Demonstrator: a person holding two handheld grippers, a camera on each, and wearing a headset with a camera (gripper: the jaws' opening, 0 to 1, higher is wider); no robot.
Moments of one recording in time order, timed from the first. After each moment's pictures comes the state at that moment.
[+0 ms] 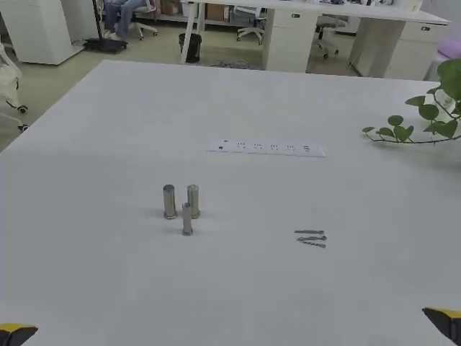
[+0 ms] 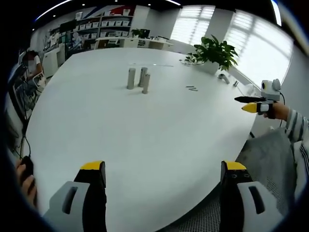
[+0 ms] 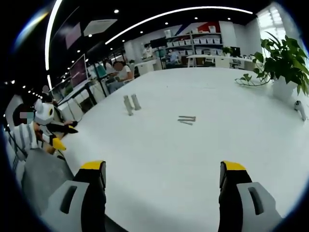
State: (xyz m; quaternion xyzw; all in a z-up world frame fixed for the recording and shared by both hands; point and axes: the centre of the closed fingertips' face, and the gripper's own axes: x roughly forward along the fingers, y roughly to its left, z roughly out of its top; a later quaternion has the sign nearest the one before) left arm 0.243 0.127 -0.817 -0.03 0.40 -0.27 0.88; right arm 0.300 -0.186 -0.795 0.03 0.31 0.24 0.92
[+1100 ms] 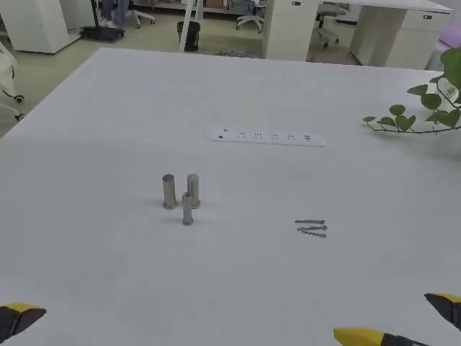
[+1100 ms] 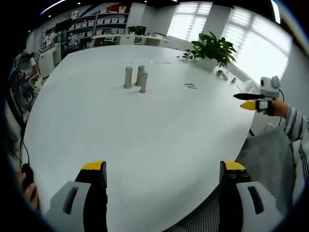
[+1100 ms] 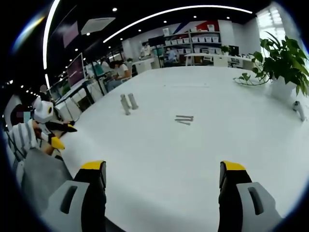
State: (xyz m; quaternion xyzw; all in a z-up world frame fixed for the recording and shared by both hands) left arm 0.252 0.127 -0.819 -0.02 0.41 -0.28 0.87; right arm 0.303 -0.183 -0.795 0.02 0.32 0.23 0.92
